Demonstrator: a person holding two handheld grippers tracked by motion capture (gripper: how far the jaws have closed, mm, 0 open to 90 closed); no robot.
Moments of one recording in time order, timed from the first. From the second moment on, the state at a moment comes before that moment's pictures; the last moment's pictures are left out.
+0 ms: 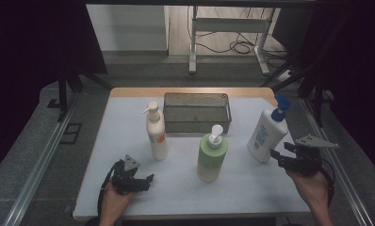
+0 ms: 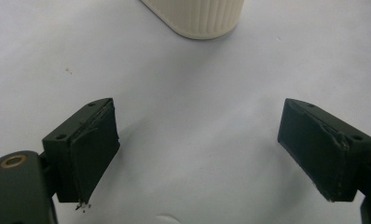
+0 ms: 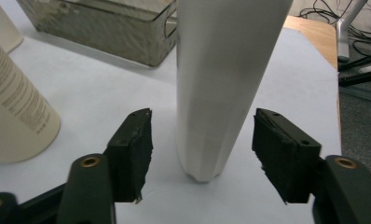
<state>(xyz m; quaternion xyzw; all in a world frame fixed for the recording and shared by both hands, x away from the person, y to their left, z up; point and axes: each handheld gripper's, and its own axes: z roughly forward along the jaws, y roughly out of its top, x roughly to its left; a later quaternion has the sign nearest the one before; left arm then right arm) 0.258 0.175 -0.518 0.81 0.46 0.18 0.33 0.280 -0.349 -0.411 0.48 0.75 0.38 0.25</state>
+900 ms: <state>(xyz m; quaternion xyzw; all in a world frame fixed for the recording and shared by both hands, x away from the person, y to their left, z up) 0.258 0.176 -0.517 0.81 0.46 0.18 0.33 0.327 -0.337 -0.399 0.49 0.75 0.38 0.25</state>
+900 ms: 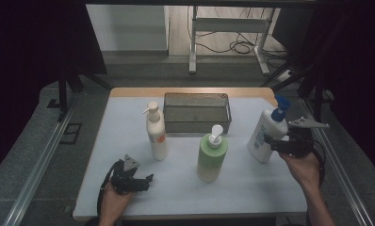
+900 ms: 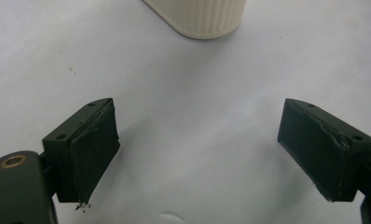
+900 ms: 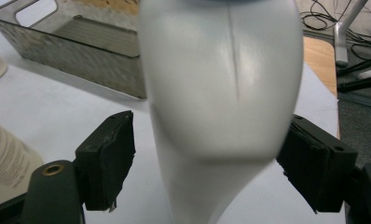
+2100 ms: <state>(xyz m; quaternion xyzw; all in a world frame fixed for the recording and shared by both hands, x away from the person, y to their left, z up) 0.257 0.179 -0.516 0.81 0.46 0.18 0.33 0.344 -0.329 -0.405 0.50 0.74 0.38 0.26</state>
